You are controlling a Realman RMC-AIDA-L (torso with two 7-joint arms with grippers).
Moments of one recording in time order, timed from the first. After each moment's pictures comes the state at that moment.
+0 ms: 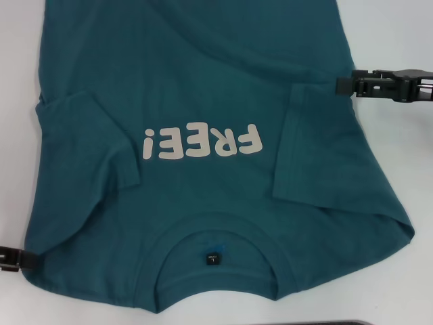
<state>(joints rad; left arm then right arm) -0.41 -1.99 -2.67 -0.90 -0.45 1.89 -2.22 0.49 1.97 2.52 0.66 -2.00 1.62 -1.30</state>
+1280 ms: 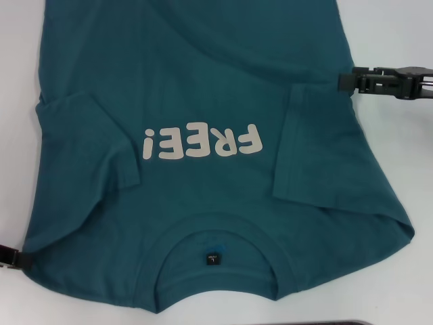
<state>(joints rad) -0.43 -2.00 -2.65 -0.90 -0.41 1.85 -2.23 0.49 1.97 2.53 0.66 -2.00 1.63 -1.30</state>
